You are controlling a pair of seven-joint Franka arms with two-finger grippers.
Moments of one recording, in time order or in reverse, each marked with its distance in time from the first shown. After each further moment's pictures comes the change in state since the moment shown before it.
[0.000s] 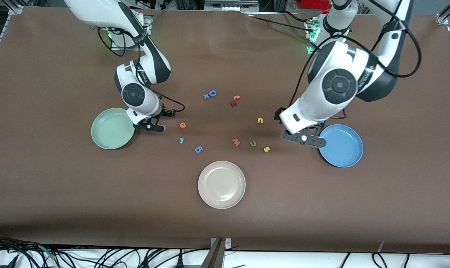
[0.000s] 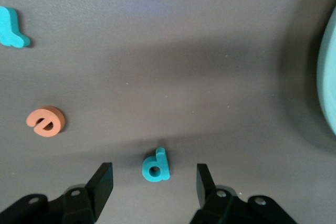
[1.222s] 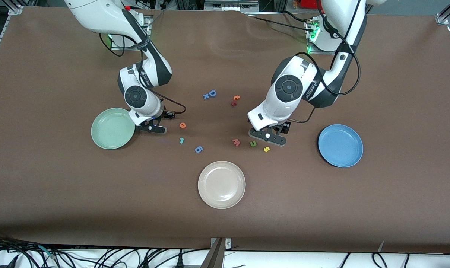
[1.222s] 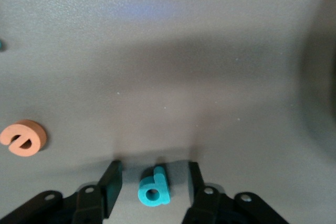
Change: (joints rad) left arm -0.125 0.057 0.002 -0.231 0.006 0.381 -0.034; right arm 0.000 0.050 0.000 -0.014 0.004 0.082 0.000
